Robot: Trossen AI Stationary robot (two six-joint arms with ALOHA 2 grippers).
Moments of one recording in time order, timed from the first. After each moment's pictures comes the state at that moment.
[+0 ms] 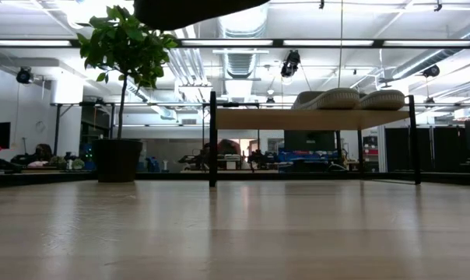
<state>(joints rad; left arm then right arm) 0.05 1.32 1.40 -0.54 0.49 -0.43 0.40 1.51 1.14 0.24 0.88 -1.05</state>
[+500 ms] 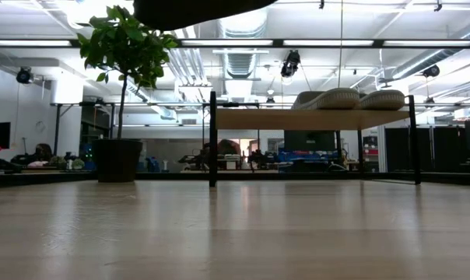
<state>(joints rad) 0.05 1.32 1.40 -0.53 0.47 -0.39 0.40 1.51 1.14 0.25 0.93 -1.02</state>
